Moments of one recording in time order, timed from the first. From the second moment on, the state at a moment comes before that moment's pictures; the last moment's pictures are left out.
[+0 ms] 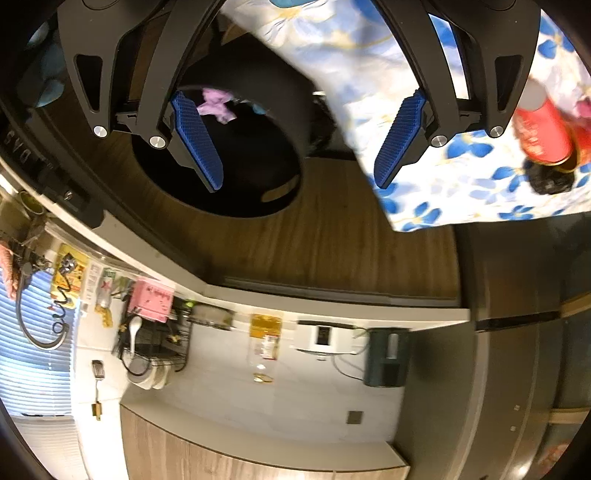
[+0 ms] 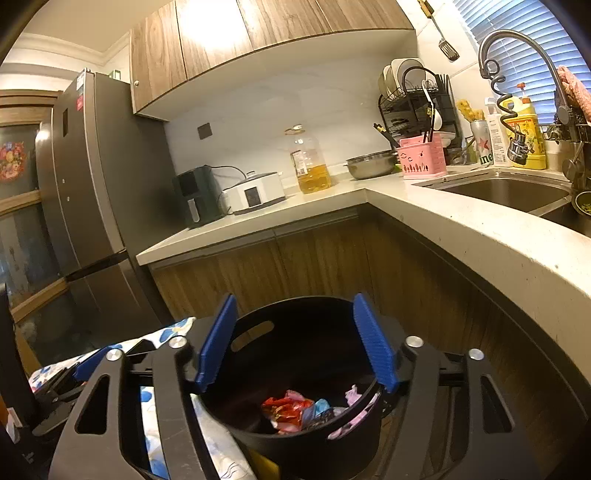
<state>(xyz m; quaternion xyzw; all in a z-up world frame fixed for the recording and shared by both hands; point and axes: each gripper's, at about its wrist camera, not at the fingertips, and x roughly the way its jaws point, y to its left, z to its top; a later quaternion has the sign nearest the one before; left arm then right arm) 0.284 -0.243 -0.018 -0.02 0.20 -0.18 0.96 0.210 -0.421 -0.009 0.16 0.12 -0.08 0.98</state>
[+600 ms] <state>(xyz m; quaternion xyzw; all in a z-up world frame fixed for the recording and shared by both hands) 0.219 -0.129 -0.029 -0.05 0.19 -0.06 0.98 0.179 -0.356 -0.005 0.16 0.11 -0.03 0.98</state>
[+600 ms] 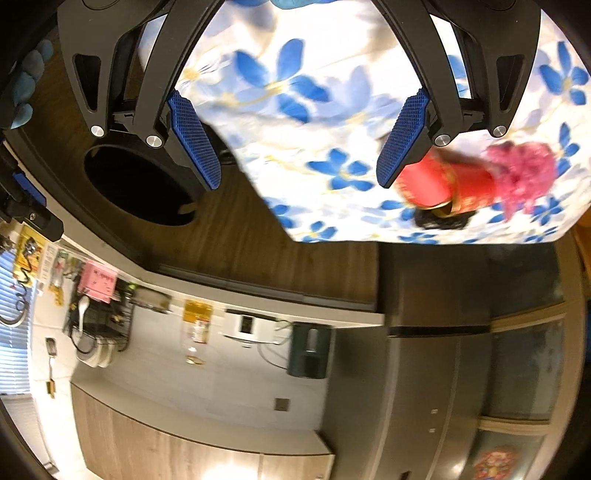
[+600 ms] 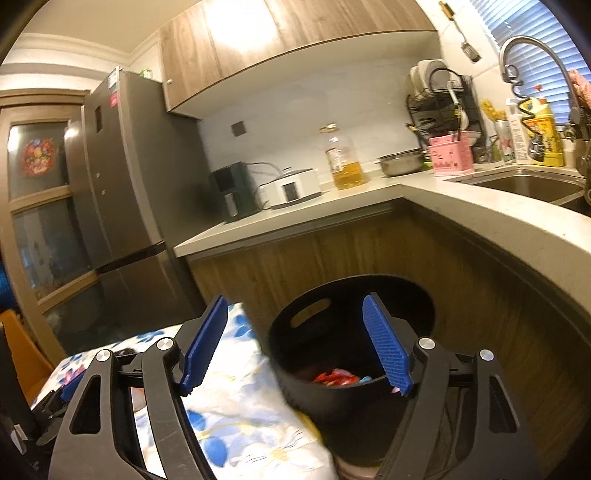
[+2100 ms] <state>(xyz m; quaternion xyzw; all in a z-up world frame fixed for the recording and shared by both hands) 0.182 0.082 -0.051 -0.10 0.20 0.12 0.97 0.321 -0.107 -0.107 0.06 0.30 0.24 0.92</state>
